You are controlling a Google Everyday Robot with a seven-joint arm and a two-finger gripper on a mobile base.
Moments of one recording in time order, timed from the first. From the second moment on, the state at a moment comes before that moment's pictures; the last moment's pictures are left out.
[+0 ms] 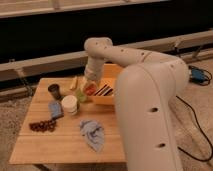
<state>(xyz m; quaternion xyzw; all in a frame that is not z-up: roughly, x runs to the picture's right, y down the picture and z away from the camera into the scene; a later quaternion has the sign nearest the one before) -0.098 -0.008 0.809 -0.39 0.13 0.52 0.75</state>
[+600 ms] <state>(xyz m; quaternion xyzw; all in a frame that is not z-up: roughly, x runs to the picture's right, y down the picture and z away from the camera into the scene) -0.132 -0.015 0.826 -0.32 0.14 0.46 0.81</state>
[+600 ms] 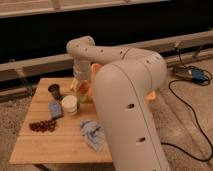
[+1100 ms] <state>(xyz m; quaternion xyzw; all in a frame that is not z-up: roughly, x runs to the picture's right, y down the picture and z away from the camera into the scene) -0.144 -0.024 0.842 -0.25 0.15 0.44 0.85</state>
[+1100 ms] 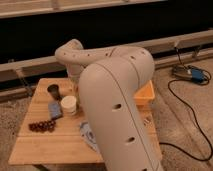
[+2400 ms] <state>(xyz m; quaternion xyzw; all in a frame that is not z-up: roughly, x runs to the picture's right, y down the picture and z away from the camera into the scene) -0.166 -0.017 0.860 -0.23 0.14 0.40 0.88</state>
